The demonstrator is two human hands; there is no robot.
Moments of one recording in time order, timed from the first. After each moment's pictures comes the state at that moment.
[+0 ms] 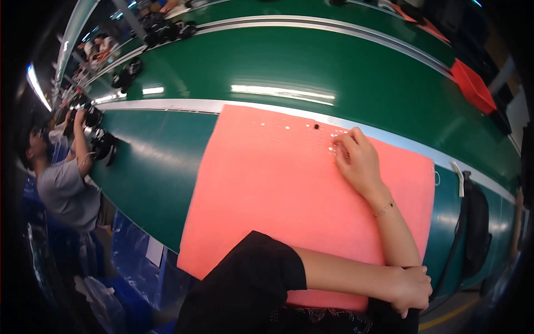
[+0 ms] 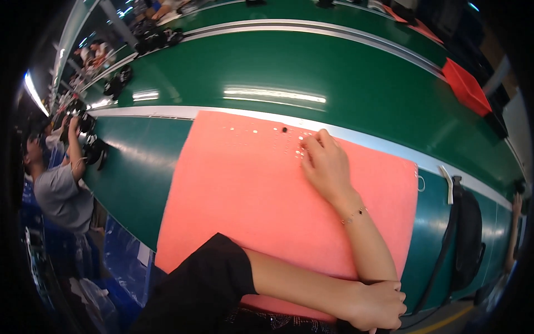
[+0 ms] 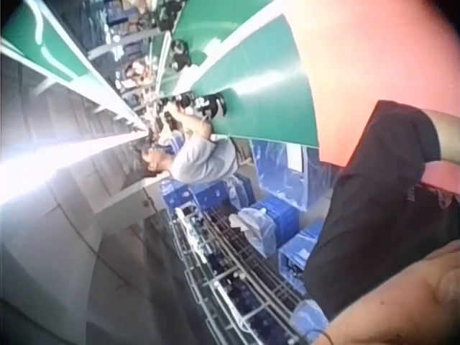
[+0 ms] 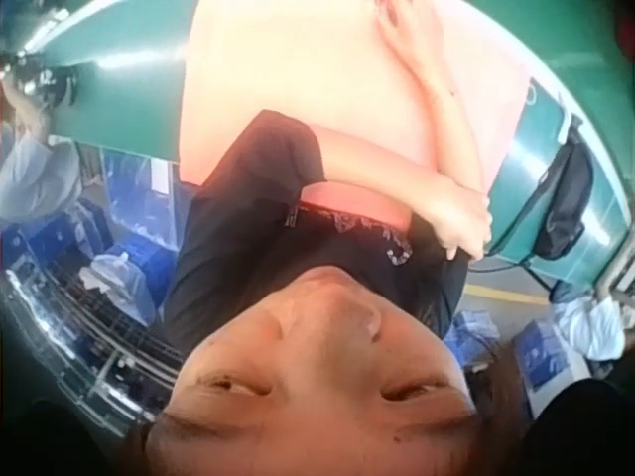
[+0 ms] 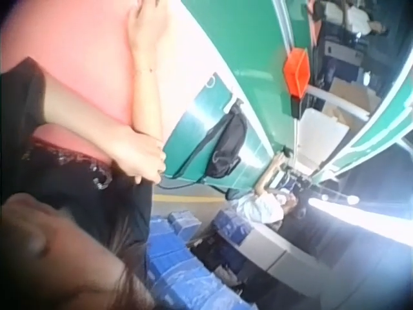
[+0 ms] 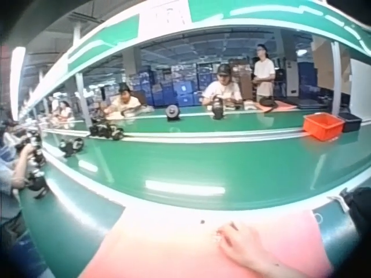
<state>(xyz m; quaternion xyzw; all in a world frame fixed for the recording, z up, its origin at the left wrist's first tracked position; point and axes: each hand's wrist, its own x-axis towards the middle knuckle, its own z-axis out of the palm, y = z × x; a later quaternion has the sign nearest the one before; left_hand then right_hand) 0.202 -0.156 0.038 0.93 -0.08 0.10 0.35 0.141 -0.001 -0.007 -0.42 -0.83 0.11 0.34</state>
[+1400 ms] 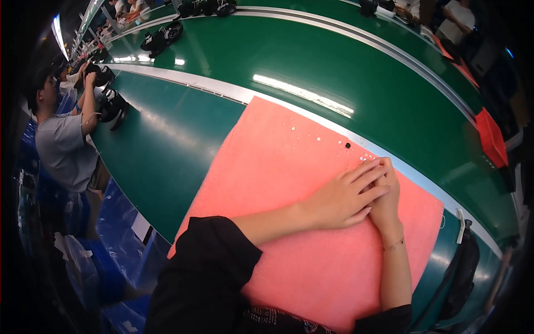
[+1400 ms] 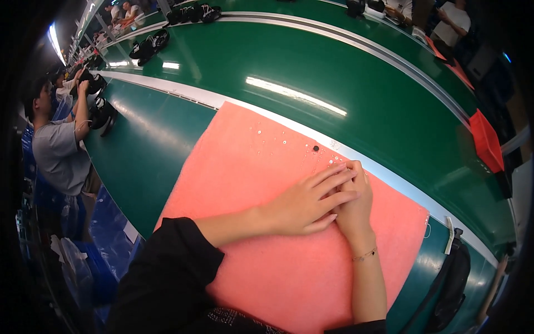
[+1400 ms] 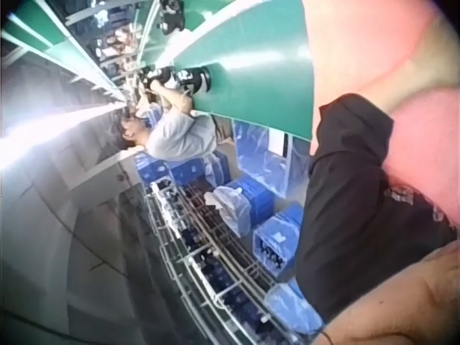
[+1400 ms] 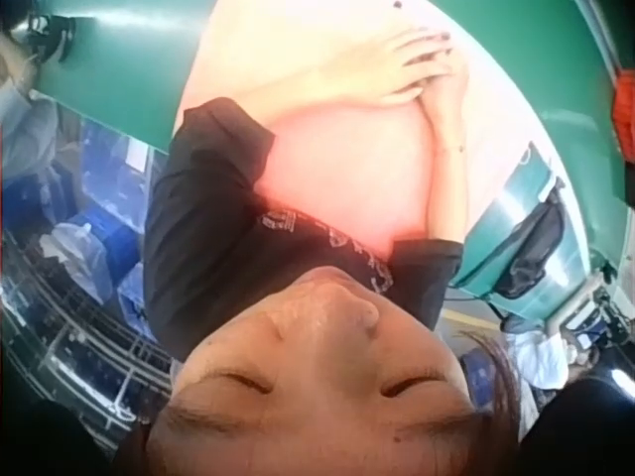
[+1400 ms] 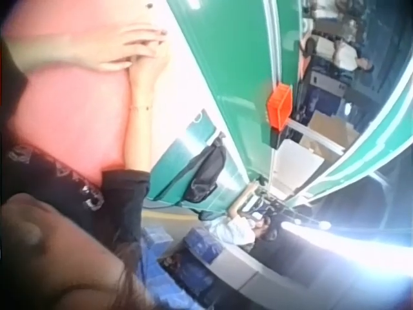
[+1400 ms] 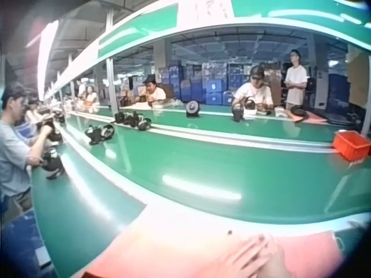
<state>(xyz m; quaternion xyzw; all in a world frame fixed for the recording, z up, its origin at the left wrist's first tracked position) 0.002 -0.045 -0.016 0.84 0.36 0.39 0.11 0.139 -0.003 -0.007 -0.43 -0.83 0.15 0.31</state>
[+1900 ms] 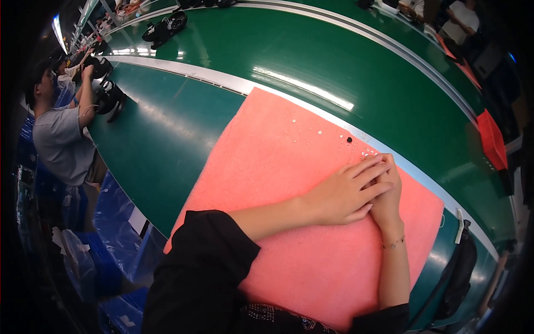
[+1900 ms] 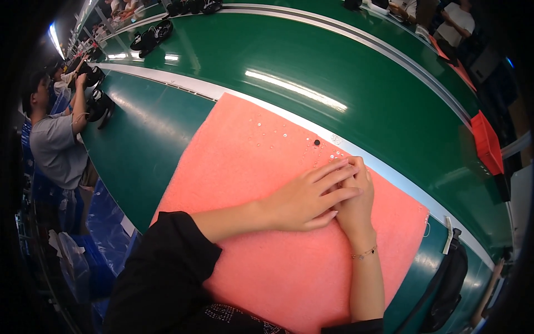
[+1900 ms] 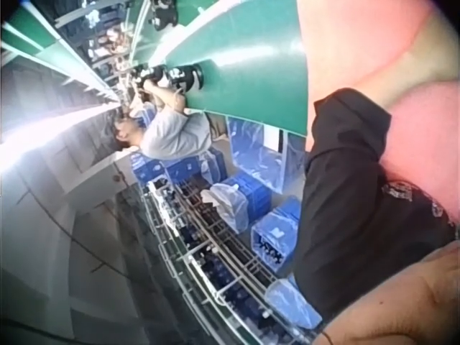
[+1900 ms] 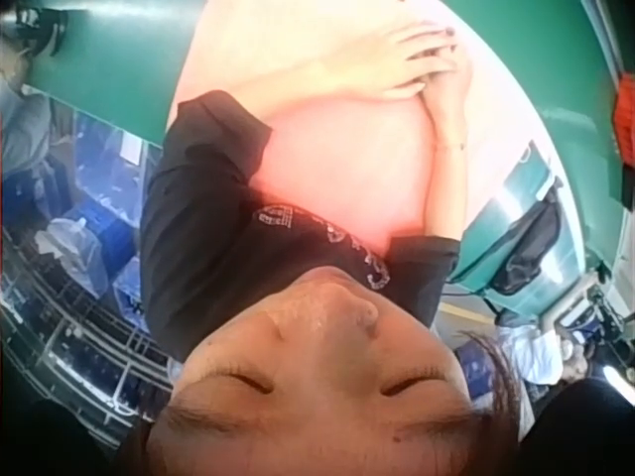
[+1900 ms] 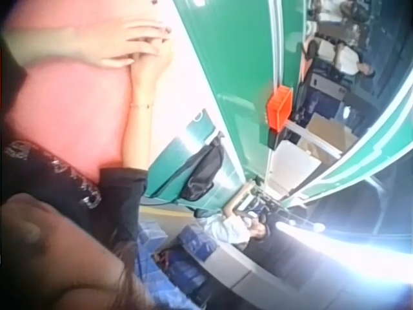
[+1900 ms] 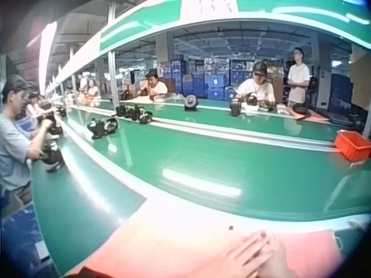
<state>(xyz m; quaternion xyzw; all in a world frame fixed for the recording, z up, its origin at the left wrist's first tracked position) 0.005 -0.045 -0.016 0.84 0.36 0.40 0.10 0.143 -0.003 -0.010 -0.43 -0.83 0.18 0.32</state>
